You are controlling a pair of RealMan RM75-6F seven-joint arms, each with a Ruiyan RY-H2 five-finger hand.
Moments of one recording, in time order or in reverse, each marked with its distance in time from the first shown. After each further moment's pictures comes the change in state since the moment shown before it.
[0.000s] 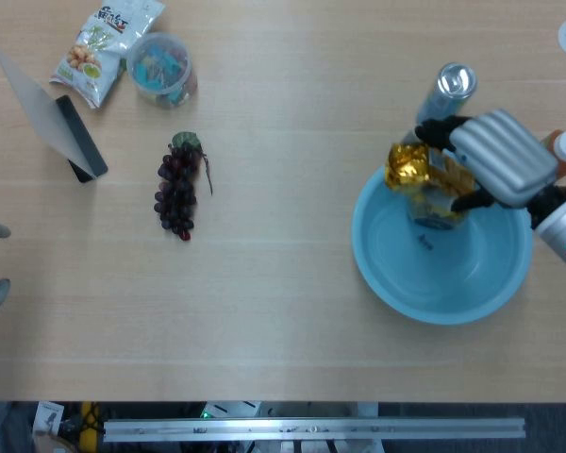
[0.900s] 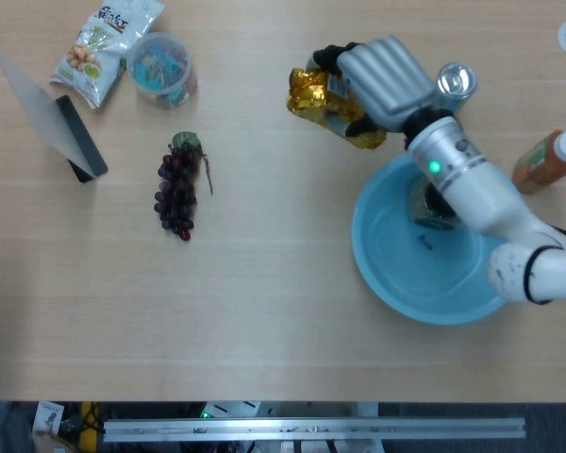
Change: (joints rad) left arm 0.031 0.036 0.009 -0.005 -0.010 0.025 -0.026; right arm 0.364 -0.359 0.157 0.313 0.537 -0.082 -0.384
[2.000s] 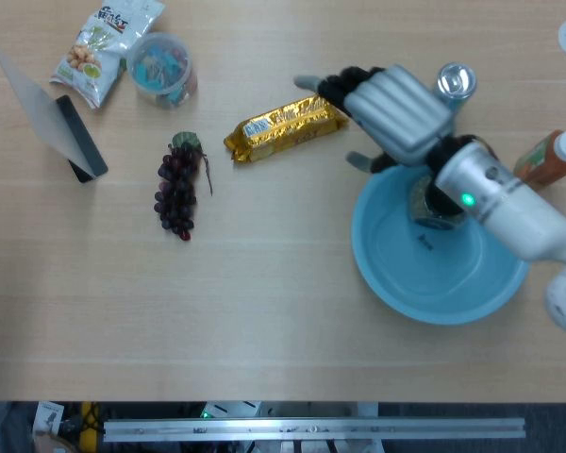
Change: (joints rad) left arm 0.009 -0.067 -0.045 0.084 0.072 0.119 -0.077; right arm -0.050 0.221 -0.113 -0.227 -0.218 -0.012 0.040
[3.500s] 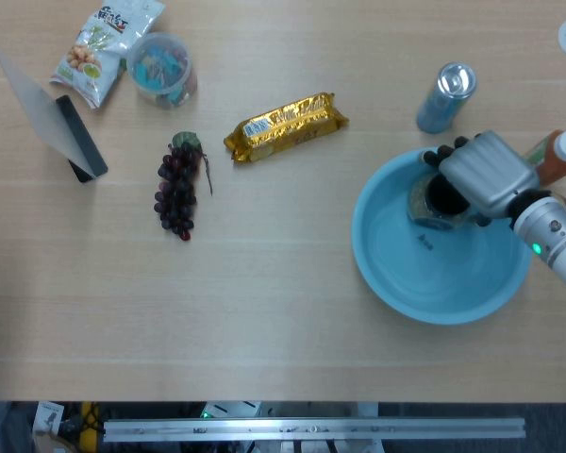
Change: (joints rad) left arm 0.004 -0.019 0.024 0.063 -0.033 -0.069 -0.060; right arm -0.116 0.020 -0.256 0.025 0.088 0.008 -0.318
